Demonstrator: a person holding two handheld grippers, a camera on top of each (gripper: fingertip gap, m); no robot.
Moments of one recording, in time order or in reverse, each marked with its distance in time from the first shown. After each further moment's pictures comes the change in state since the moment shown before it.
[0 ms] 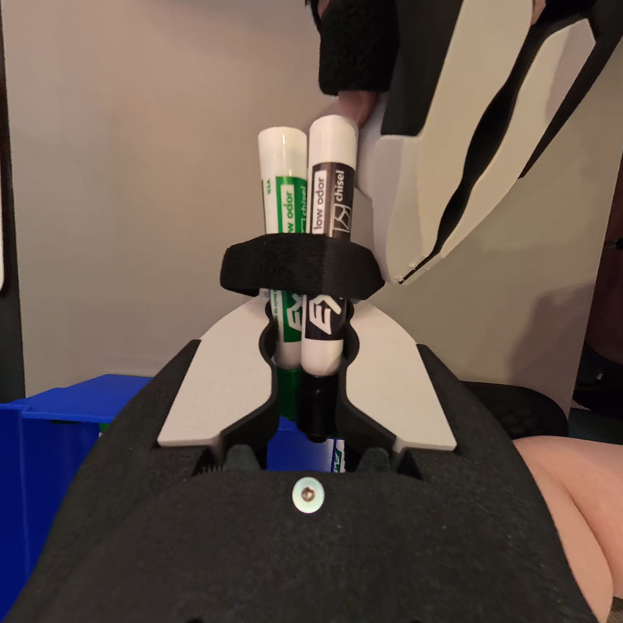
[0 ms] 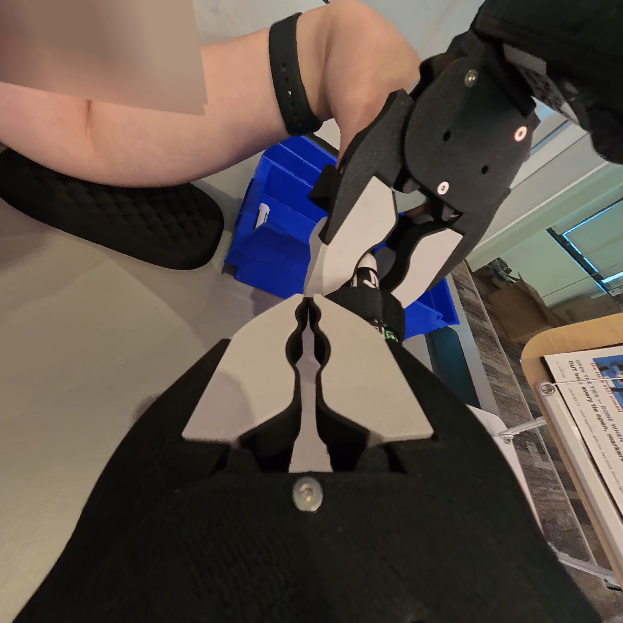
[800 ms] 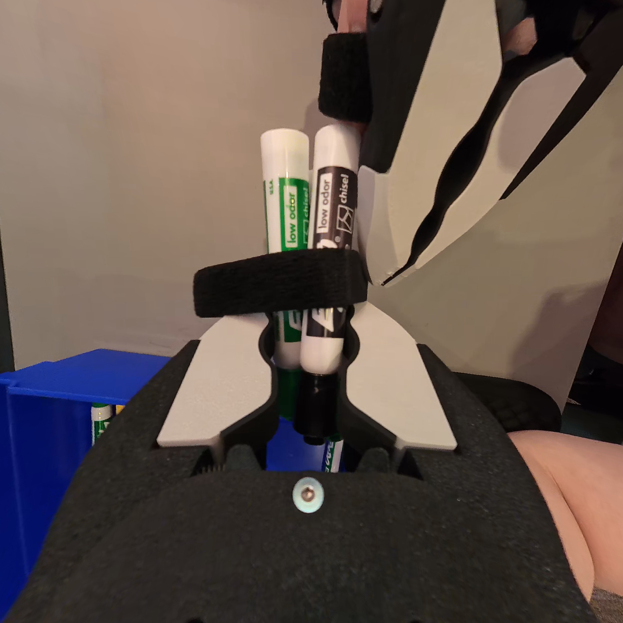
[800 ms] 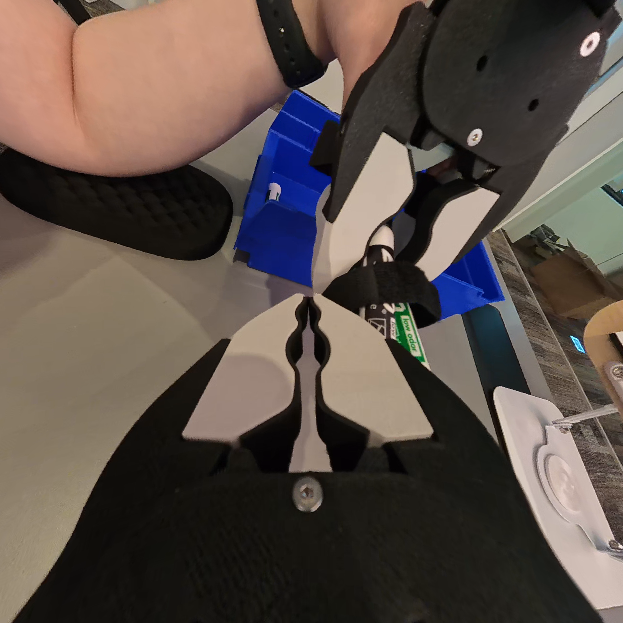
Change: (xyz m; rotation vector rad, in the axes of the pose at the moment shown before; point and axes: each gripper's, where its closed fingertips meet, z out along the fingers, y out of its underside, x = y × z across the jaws) left arm -0.003 0.013 0.005 -0.082 -0.017 -0.051; right arm -0.008 0.021 0.016 -0.053 -0.052 0.104
